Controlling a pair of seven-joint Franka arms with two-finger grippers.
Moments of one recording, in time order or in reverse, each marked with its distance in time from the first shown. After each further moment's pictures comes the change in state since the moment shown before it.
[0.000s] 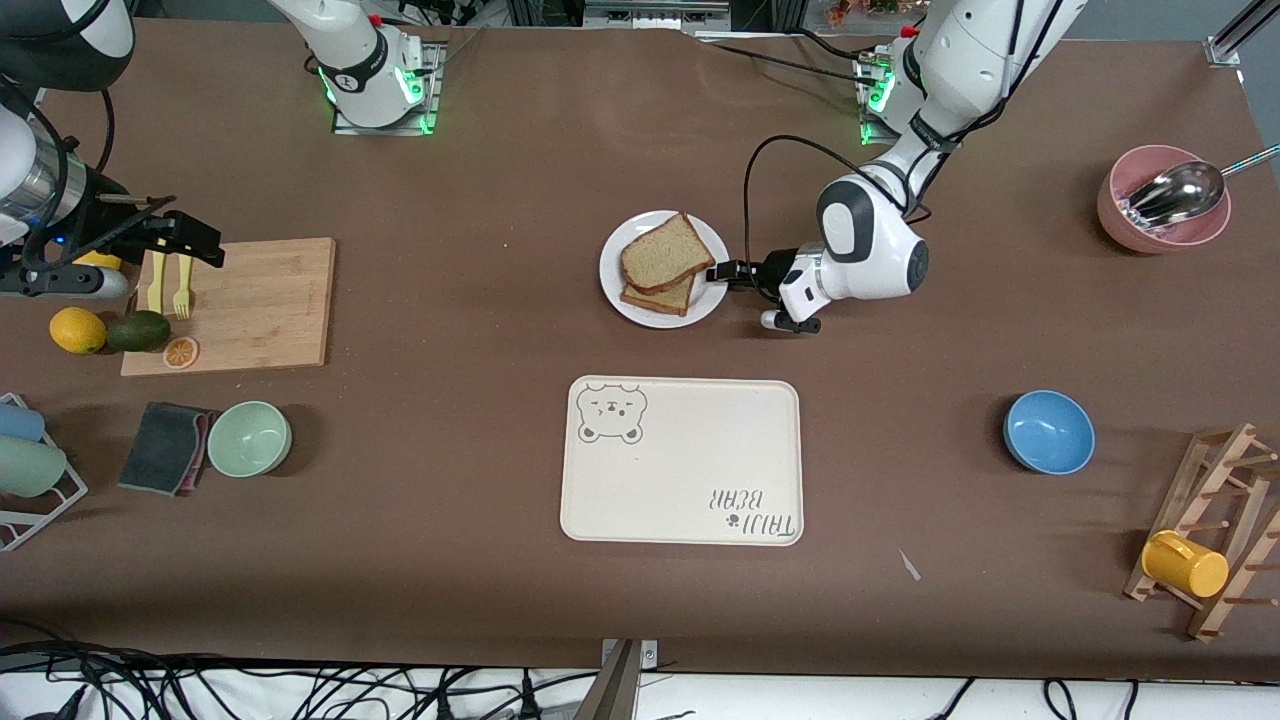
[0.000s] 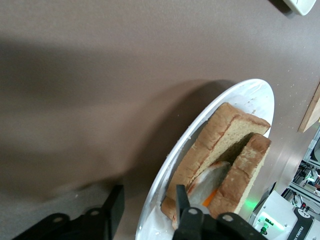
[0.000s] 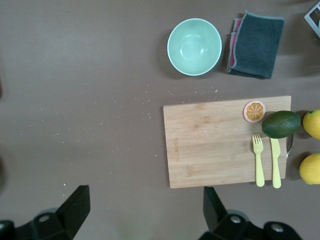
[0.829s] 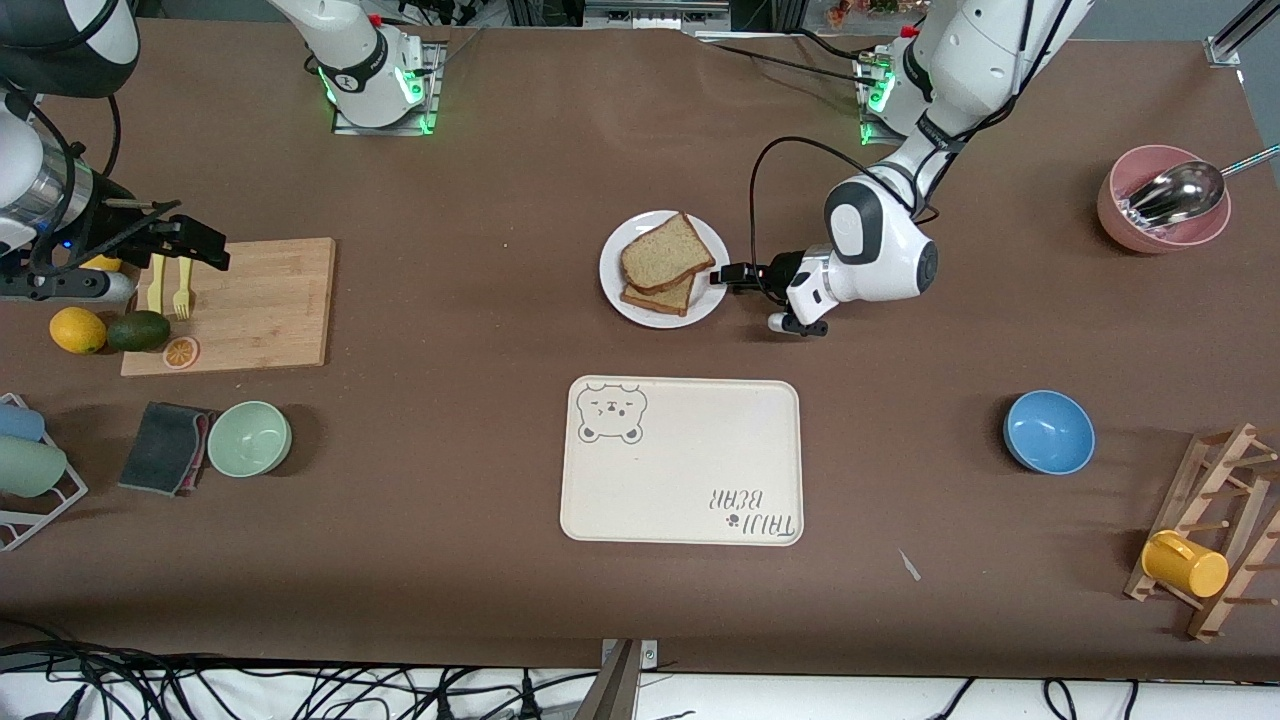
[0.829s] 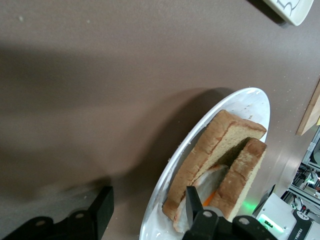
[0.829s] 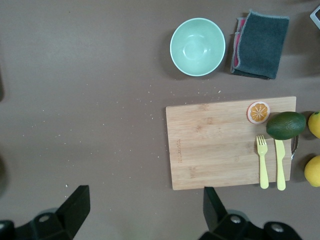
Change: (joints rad) left arm 0.019 -0.010 0.000 -0.002 0.010 0.000 0.000; right arm 0.000 0.003 -0.001 -0.012 0.013 0.013 0.000
